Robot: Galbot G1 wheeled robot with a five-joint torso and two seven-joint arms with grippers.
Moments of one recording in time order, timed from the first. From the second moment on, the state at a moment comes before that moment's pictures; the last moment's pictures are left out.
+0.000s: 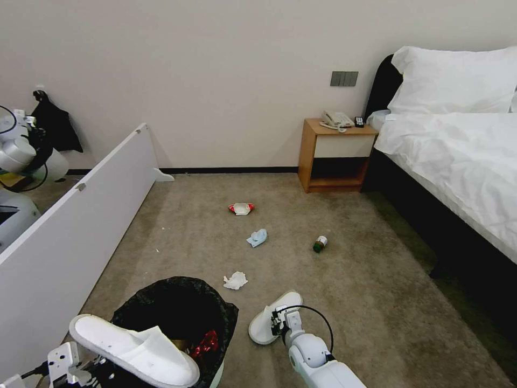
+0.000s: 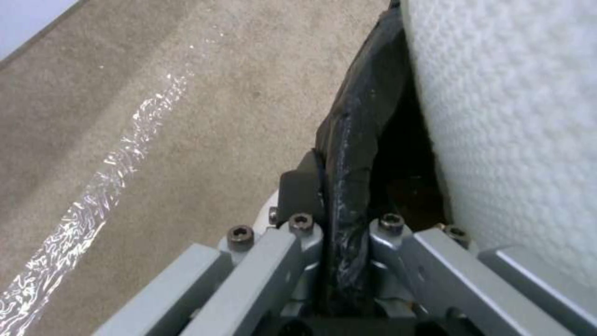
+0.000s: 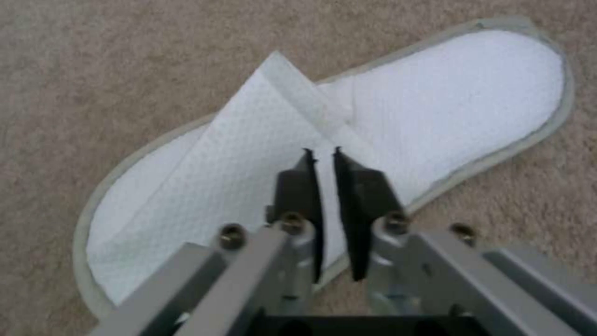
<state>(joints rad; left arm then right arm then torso) 1.91 -1.32 -0.97 -2.50 -1.11 0.67 -0.42 -0.87 1.45 0.01 1.05 0.28 -0.34 0.11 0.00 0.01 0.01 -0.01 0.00</state>
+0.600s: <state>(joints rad) 1.91 -1.31 -0.98 -2.50 -1.12 0.67 -0.42 -0.85 1.45 0.00 1.05 0.29 -0.32 0.08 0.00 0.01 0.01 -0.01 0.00</state>
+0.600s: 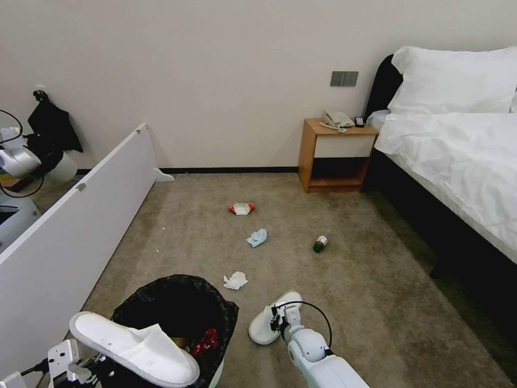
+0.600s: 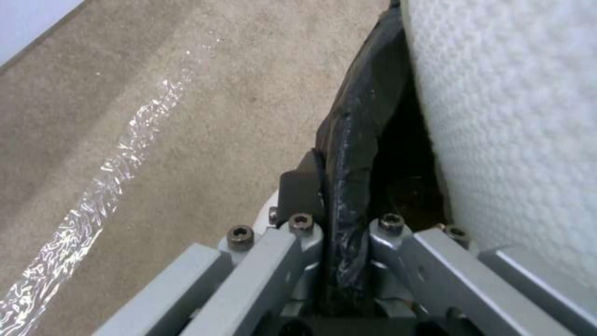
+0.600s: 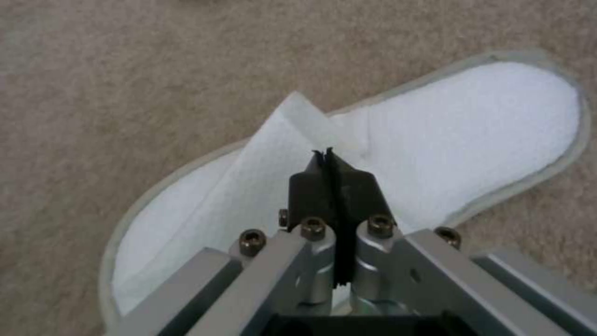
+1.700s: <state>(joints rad) 1.90 -1.31 -0.97 -2.50 -1.12 0.67 -0.42 -0.84 1.58 0.01 1.04 0.57 -0.39 0.31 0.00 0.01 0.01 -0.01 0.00</state>
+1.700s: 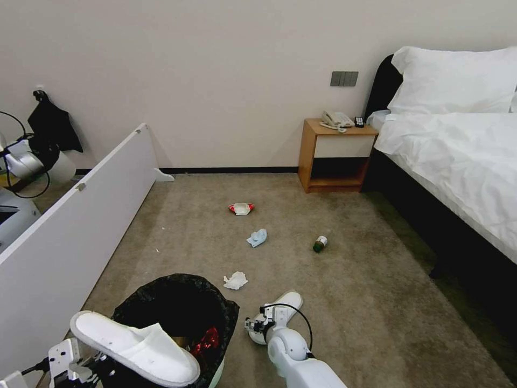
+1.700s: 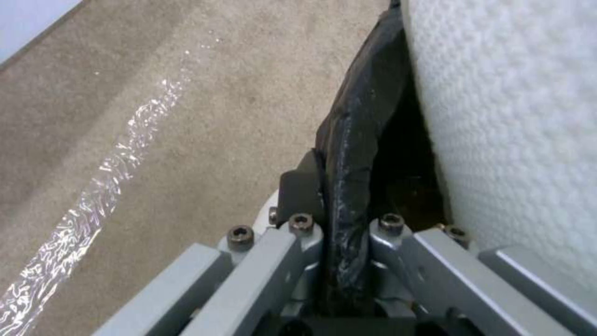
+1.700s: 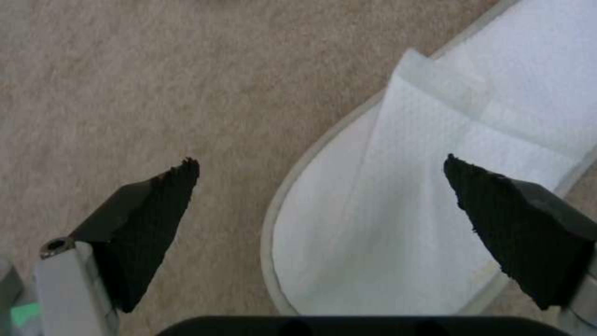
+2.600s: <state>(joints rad) 1.91 -1.31 -0.97 -2.50 -1.12 0.67 -0.42 -0.72 1.61 0.11 0.87 0.57 -0.44 0.37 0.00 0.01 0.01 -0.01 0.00</state>
